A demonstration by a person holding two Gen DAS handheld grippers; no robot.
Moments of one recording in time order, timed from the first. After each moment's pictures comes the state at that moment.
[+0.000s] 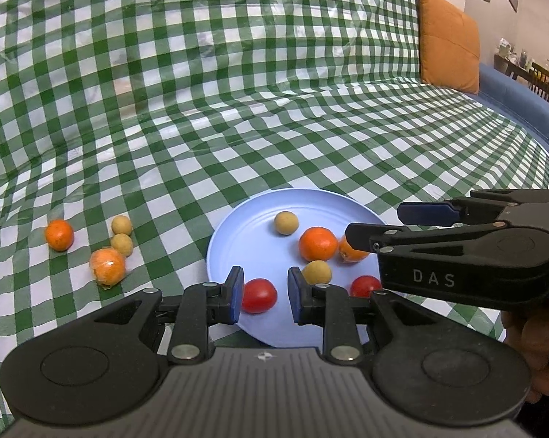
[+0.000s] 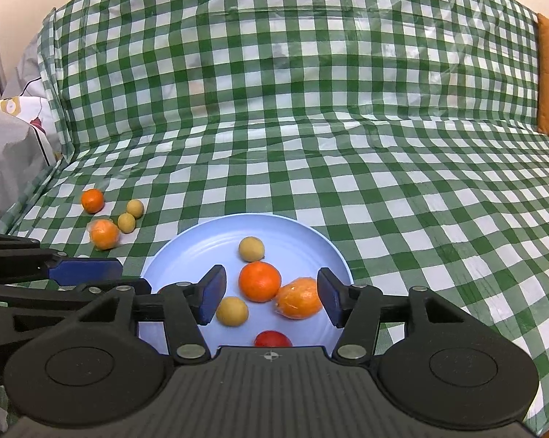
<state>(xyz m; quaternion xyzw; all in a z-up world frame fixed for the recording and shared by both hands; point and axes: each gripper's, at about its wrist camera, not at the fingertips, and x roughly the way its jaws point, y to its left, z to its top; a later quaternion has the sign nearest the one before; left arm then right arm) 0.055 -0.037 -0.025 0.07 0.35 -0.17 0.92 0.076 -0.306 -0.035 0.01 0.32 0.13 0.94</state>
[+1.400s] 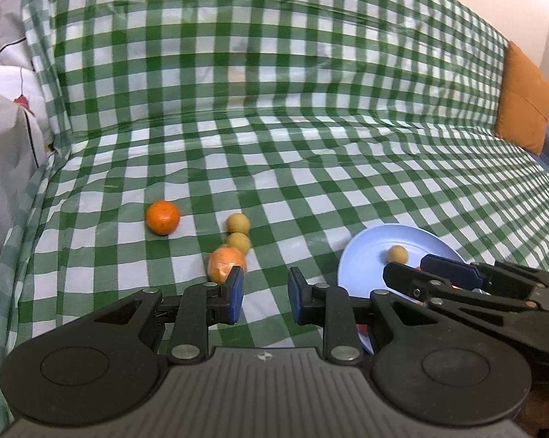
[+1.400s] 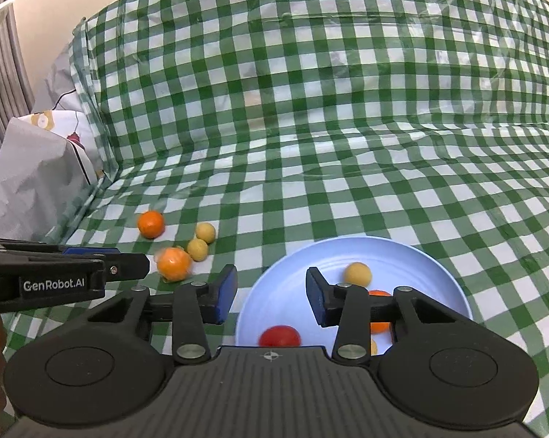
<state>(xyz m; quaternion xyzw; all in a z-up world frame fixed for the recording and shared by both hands) 0.085 0.064 -0.008 -0.02 0.36 -0.06 0.93 0.088 -0.231 -0.033 0.05 0.30 0.18 0.93</state>
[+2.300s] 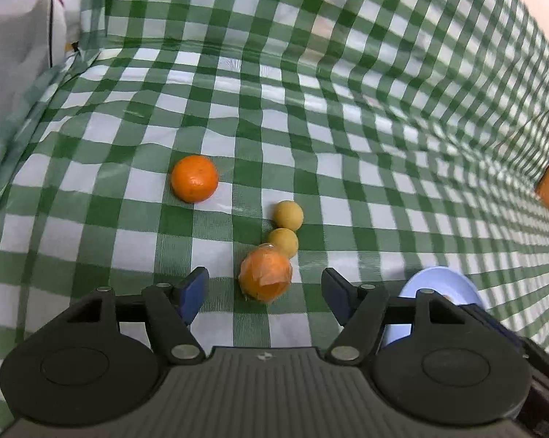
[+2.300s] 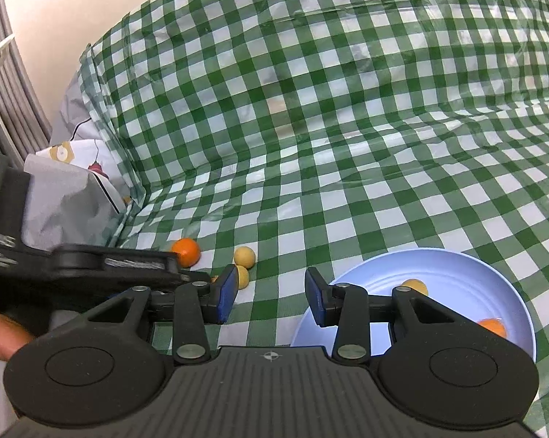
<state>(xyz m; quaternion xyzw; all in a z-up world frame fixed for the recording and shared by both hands) 0.165 0.104 -0.052 -0.15 0.45 0.00 0.88 0.116 -0.220 -0.032 0.12 0.31 0.22 0.92</state>
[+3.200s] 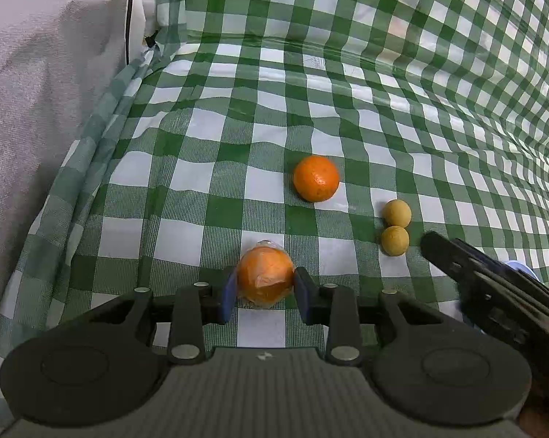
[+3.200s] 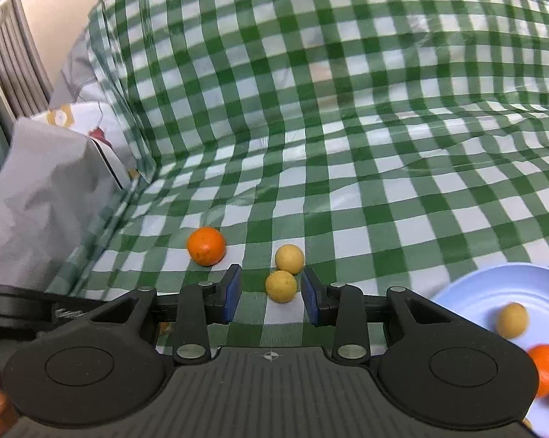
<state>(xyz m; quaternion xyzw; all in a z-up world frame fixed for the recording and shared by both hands) 0.150 0.164 -0.054 -0.12 0.47 0.07 0.87 0.164 -0.132 -0.062 0.08 0.33 0.24 0.91</state>
